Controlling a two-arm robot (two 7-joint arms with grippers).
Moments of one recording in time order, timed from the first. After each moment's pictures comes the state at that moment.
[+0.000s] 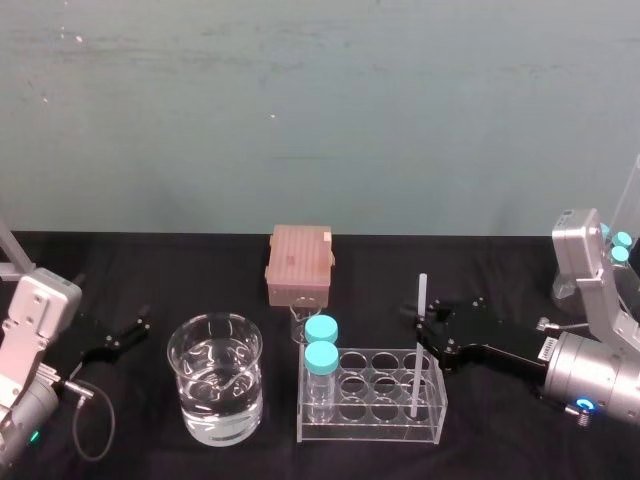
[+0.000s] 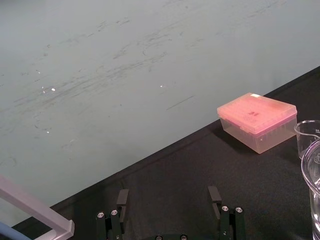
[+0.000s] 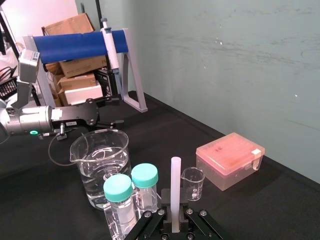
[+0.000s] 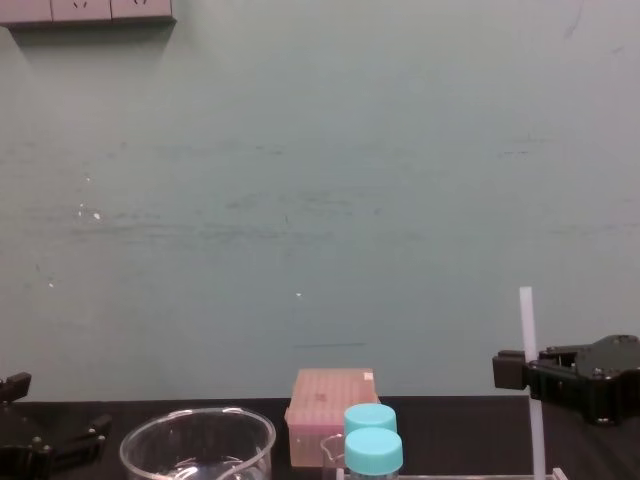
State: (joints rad) left arm -0.20 0.60 0.45 -1.41 -0.25 -0.12 0.03; right arm 0.32 0.65 -0.47 -1.51 0.62 0.06 0.62
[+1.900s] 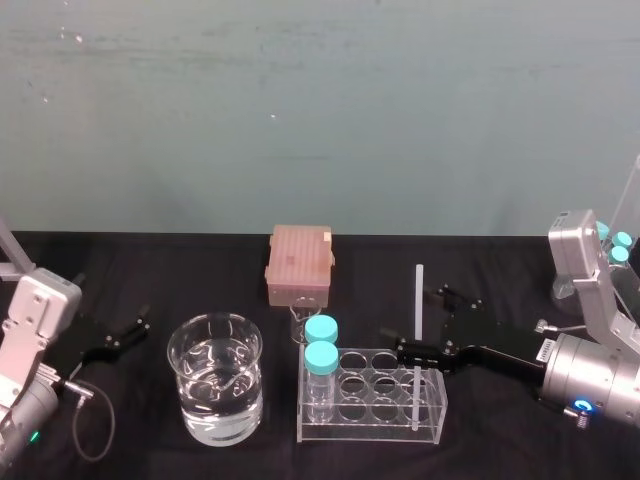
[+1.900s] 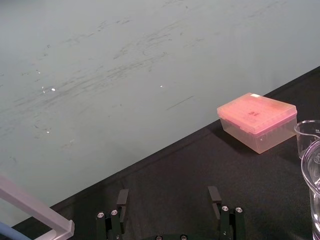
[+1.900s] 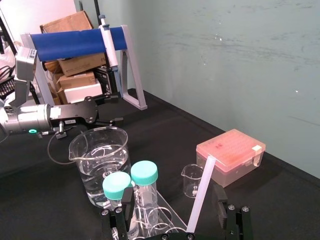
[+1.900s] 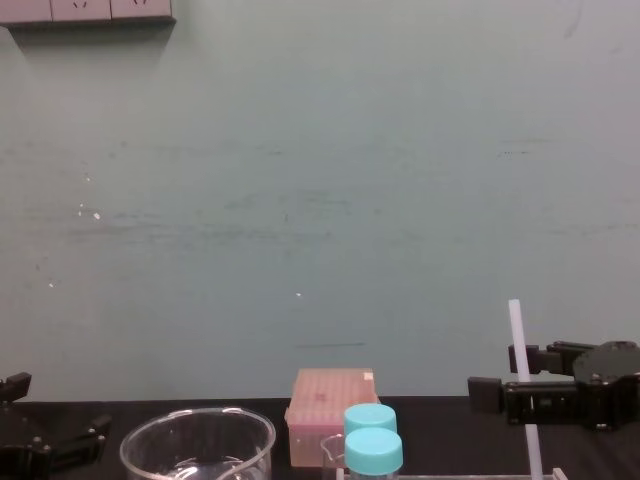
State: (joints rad) left arm -0.20 0.60 0.45 -1.41 -0.25 -0.12 0.03; right arm 0.32 0.65 -0.47 -1.51 0.62 0.08 0.62
